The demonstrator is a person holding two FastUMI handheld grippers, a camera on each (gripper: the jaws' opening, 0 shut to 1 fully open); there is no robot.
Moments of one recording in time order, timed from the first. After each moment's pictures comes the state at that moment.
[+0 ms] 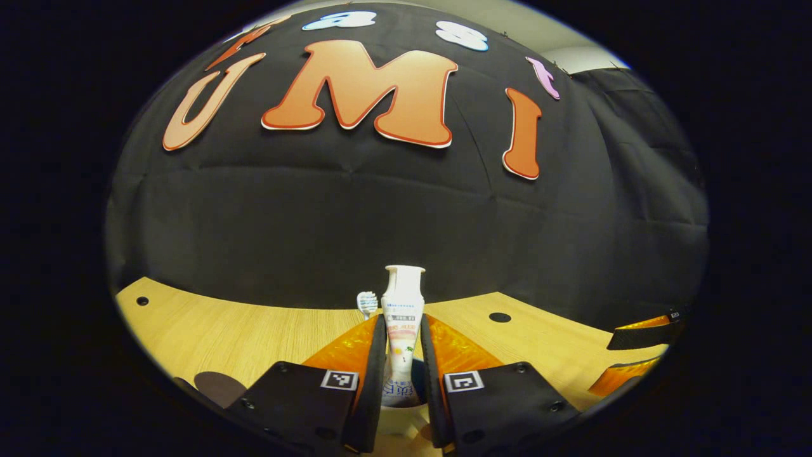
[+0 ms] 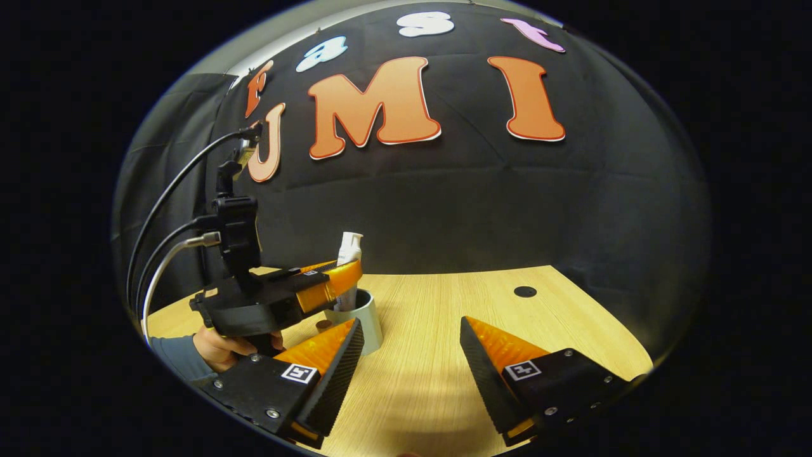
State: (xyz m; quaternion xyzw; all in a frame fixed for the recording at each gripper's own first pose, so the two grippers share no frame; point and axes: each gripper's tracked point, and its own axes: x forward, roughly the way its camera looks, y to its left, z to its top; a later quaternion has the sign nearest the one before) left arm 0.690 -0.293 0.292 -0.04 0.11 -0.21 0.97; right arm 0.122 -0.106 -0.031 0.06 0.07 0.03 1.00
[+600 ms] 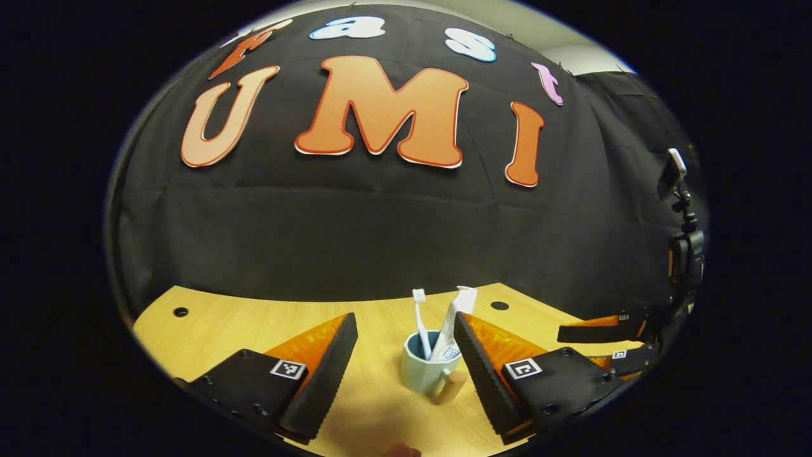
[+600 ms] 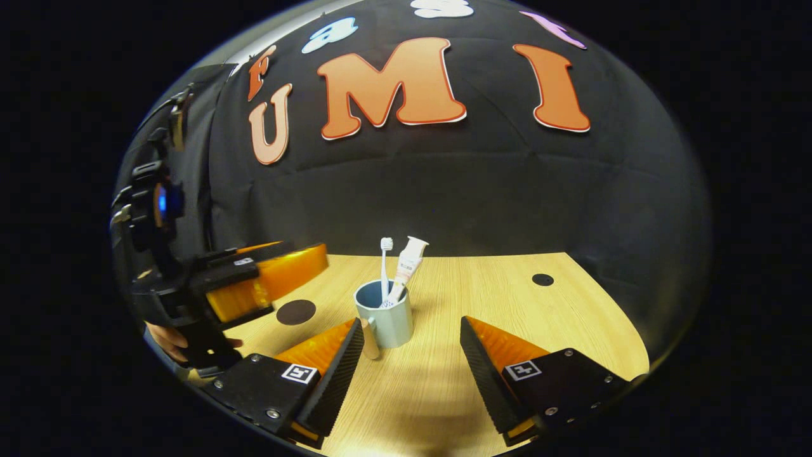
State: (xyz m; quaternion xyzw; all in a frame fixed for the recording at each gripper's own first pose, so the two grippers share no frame) left arm 0.613 -0.199 0.345 -0.03 0.14 -0.19 0.97; right arm 0.128 -0.062 -0.018 0.04 0.15 0.04 0.99
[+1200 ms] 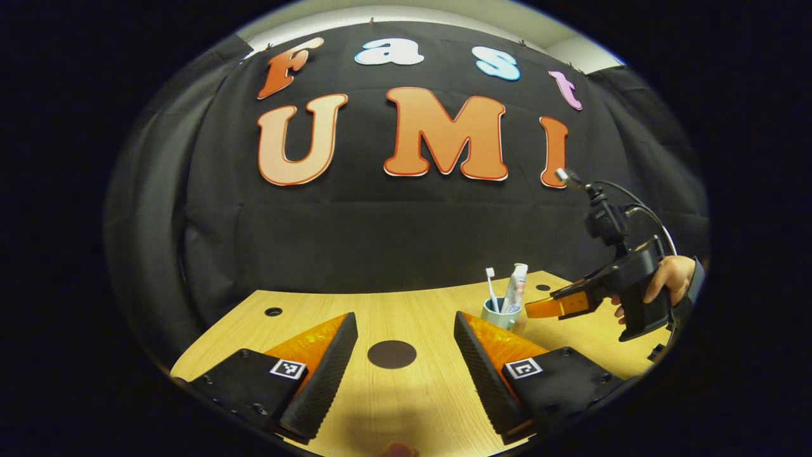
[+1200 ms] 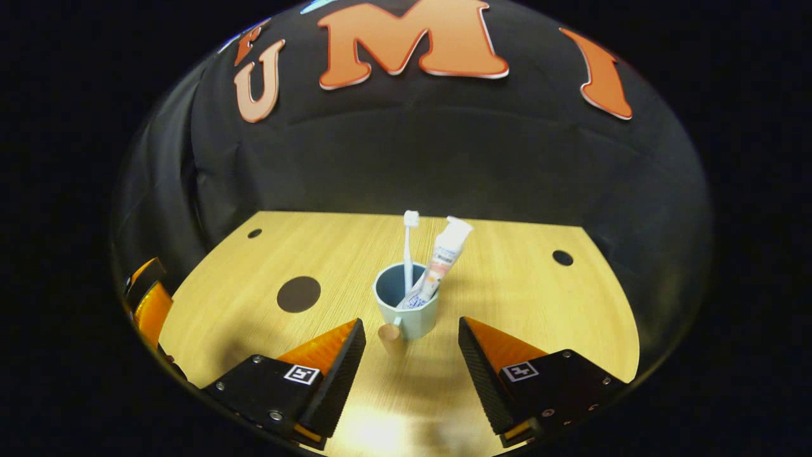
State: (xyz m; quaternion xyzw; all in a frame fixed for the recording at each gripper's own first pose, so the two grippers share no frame) left arm 0.511 -0.048 0.368 0.00 0.12 -0.08 0.99; right arm 0.171 -0.013 -0.049 0.01 0.33 0.04 0.94
